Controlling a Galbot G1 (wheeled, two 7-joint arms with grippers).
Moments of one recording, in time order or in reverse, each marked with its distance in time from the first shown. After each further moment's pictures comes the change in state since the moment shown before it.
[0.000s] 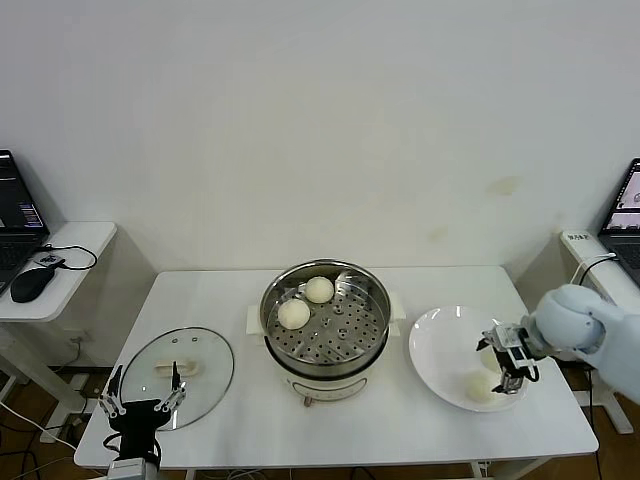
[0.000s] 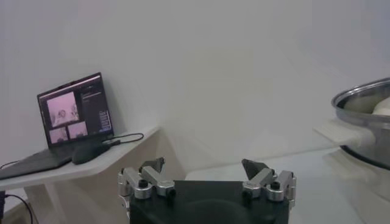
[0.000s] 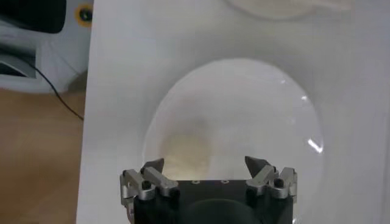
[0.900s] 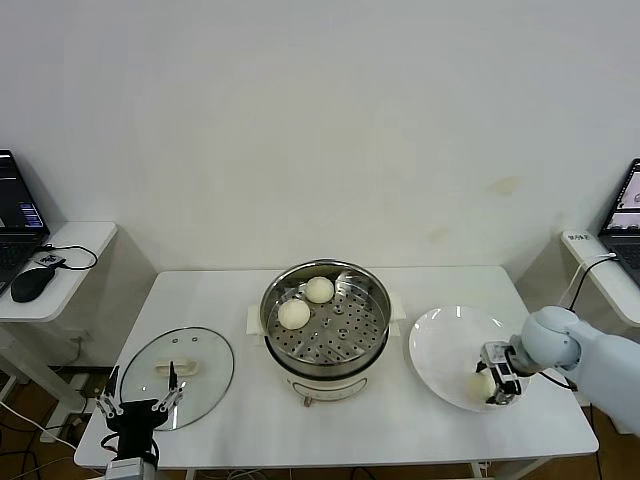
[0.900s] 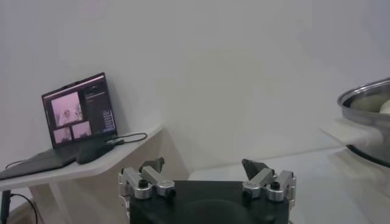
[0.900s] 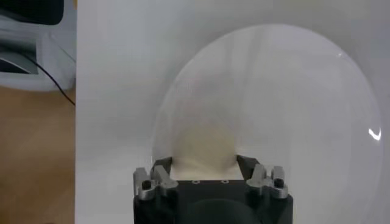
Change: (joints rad) left arm -0.001 -0.003 -0.009 0.003 0.001 -0.003 -0.001; right arm -0.122 0.078 0.088 -0.093 -0.055 -0.015 0.003
